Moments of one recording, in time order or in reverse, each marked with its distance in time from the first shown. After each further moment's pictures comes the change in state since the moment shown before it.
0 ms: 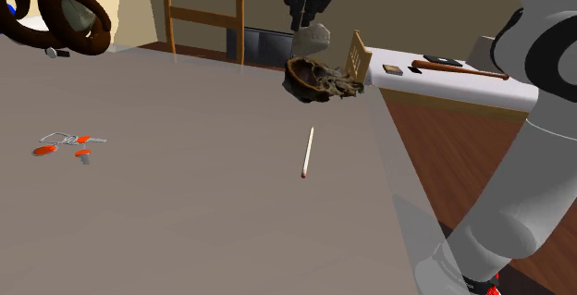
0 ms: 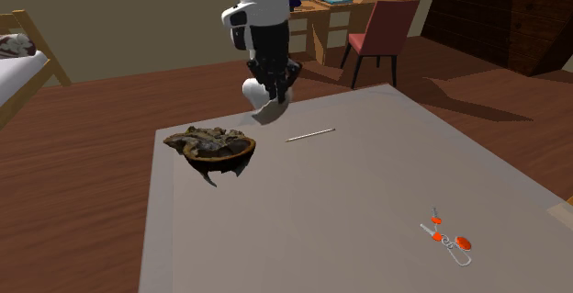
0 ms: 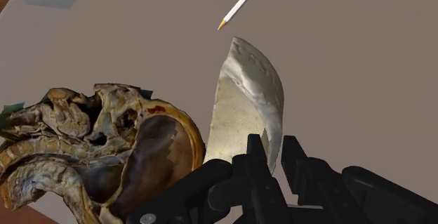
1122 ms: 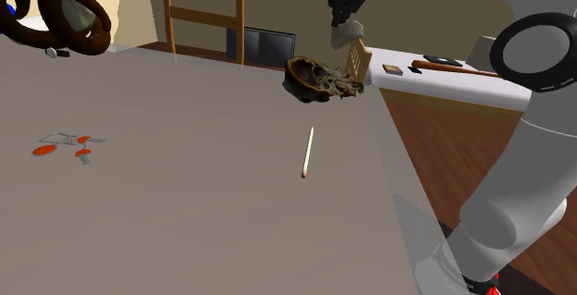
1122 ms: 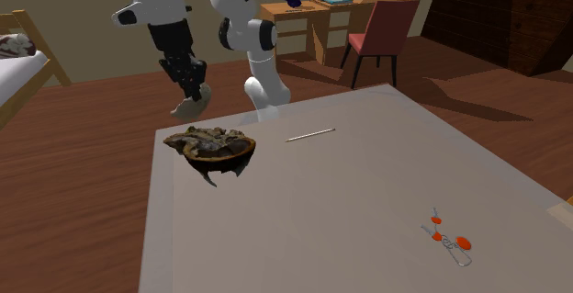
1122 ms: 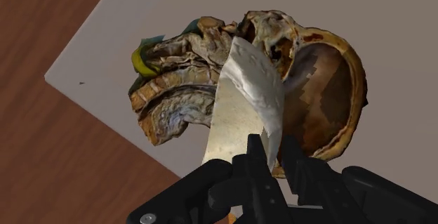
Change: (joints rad) arm -0.233 0.044 -0.172 0.073 0.028 -0.060 -0.394
